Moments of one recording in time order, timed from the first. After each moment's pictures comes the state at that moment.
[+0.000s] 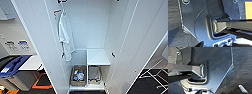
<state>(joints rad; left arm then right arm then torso) 1.46 2.94 -2.57 0.07 0.01 0.04 -1.57 2.96 -2.66 0.06 0.16 -0.10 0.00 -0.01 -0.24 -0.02</state>
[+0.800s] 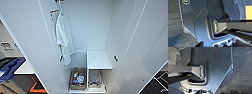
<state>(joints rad) 1.45 2.94 -2.57 0.07 0.01 0.04 -1.56 2.96 -2.66 0.06 0.16 -0.10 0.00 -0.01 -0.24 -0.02</state>
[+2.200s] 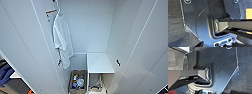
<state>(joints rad) 1.45 2.88 -2.50 0.07 0.03 0.04 -1.55 2.82 -2.42 0.06 0.16 -0.10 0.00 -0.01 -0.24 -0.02</state>
